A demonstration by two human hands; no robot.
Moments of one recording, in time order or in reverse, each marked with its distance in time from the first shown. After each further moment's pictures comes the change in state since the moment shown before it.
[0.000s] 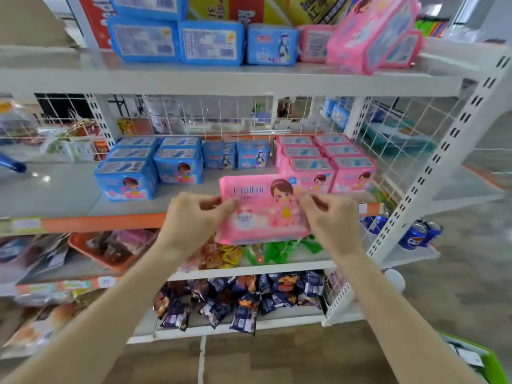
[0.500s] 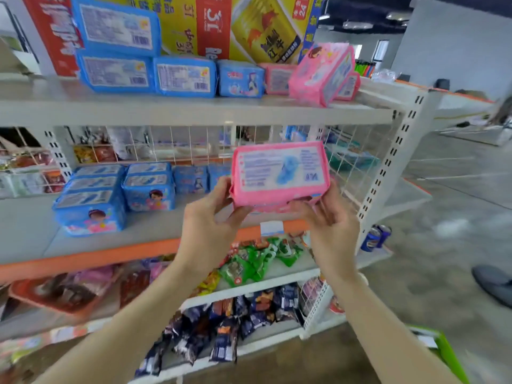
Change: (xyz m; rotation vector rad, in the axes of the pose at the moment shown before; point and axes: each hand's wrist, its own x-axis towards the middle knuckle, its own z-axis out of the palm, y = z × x) left_hand 0.017 0.021 0.013 -0.225 -0.016 0.449; right_hand -0.018 -0.042 -0.006 0.366 0.278 -0.151
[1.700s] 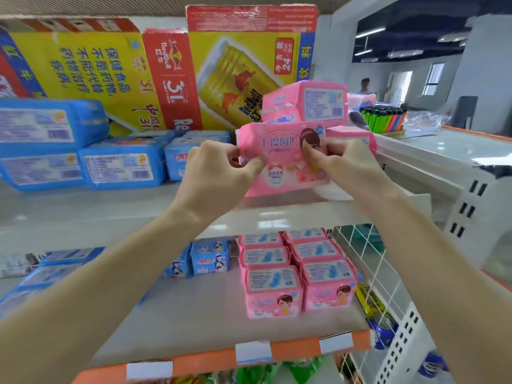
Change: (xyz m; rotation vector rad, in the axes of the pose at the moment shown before) left_hand 0.298 0.053 0.122 0.479 0.186 -0.012; right_hand 0.372 0.057 -0.056 -0.247 -0.356 0.194
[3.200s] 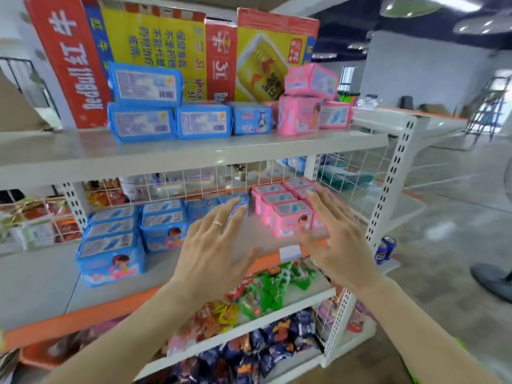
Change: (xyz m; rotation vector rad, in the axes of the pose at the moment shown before) left_hand -0.238 -0.189 -0.188 0.357 -0.307 0.449; right_hand -0.327 -0.056 0.208 -0.718 0.209 -0.263
